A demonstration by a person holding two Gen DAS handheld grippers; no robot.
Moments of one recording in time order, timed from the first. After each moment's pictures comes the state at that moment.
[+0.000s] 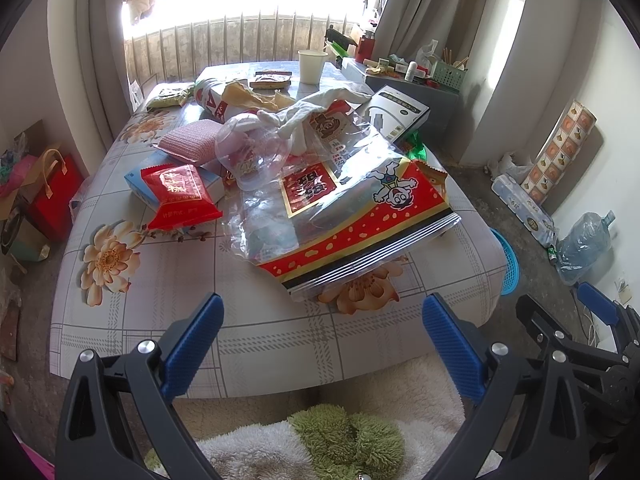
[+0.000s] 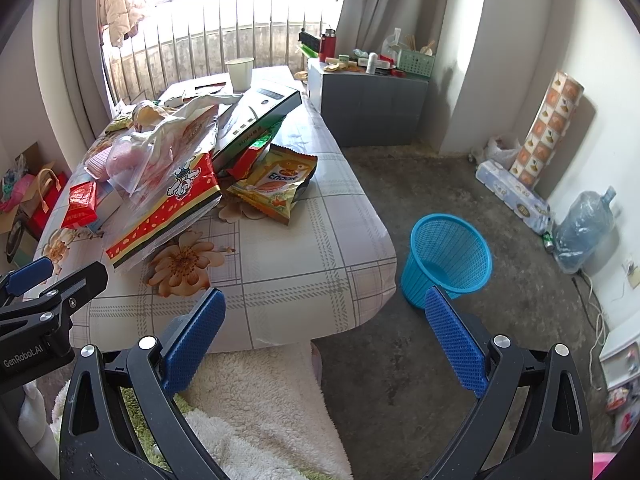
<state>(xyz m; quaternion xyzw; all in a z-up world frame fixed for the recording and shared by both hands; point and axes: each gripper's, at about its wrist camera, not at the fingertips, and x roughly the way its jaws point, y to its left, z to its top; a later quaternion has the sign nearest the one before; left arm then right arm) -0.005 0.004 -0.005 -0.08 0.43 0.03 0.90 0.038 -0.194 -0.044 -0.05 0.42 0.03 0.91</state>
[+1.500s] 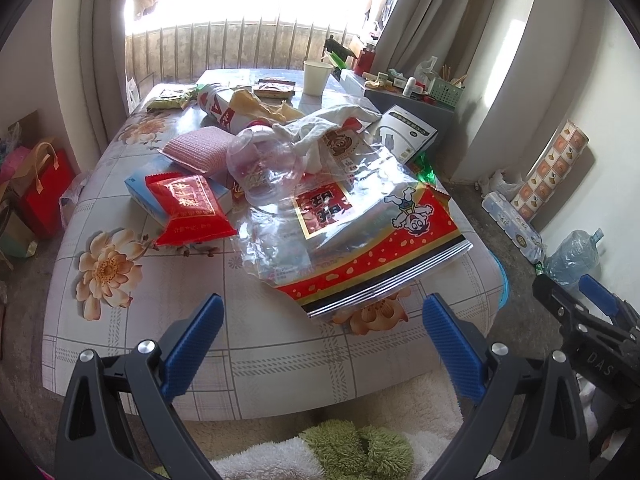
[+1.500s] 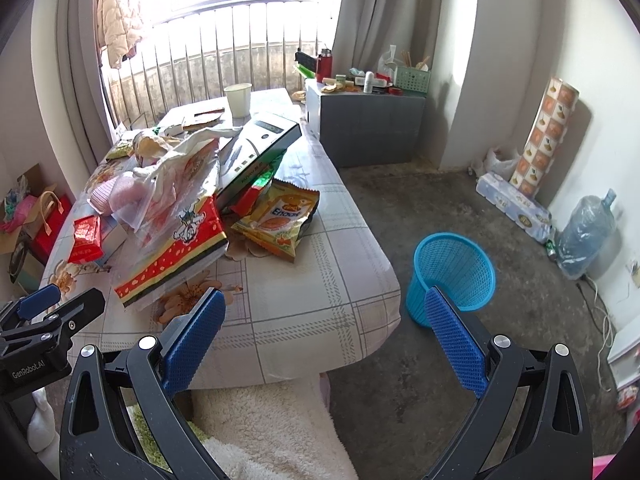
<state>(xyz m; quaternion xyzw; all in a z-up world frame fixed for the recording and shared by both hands) -0.009 0.037 -0.016 -0.11 0.40 0.01 0.91 0.056 -0.179 -0.021 -0.03 0.38 0.03 0.92</state>
